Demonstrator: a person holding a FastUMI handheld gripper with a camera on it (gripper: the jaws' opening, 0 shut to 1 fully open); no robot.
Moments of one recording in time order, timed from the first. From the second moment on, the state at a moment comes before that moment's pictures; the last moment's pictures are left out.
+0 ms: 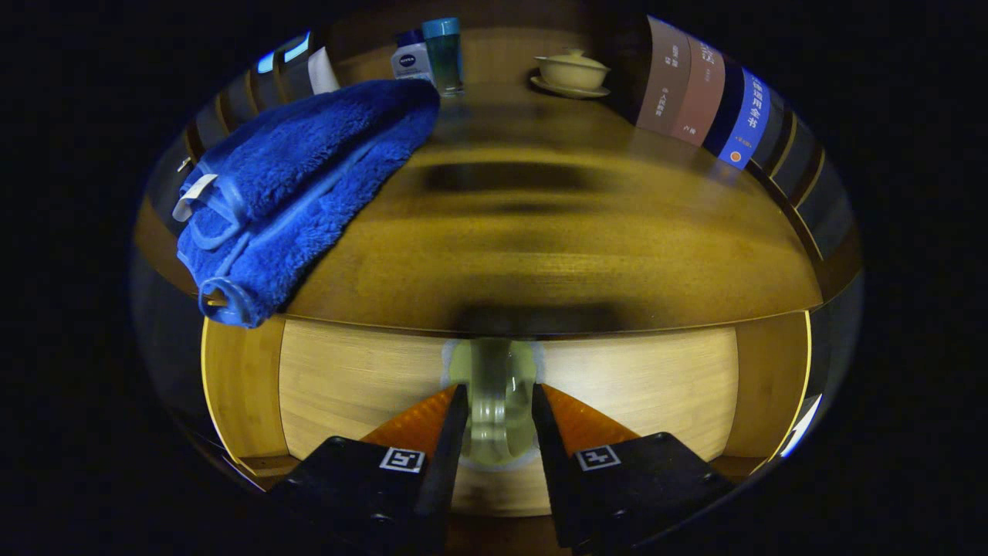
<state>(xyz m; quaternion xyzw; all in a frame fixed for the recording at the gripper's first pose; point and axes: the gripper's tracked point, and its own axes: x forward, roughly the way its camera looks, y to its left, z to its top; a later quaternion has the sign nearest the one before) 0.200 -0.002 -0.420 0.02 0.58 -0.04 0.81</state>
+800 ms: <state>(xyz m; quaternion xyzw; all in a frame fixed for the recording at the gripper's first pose) 0.171 0.003 -0.393 0.03 0.56 -0.03 0.83</state>
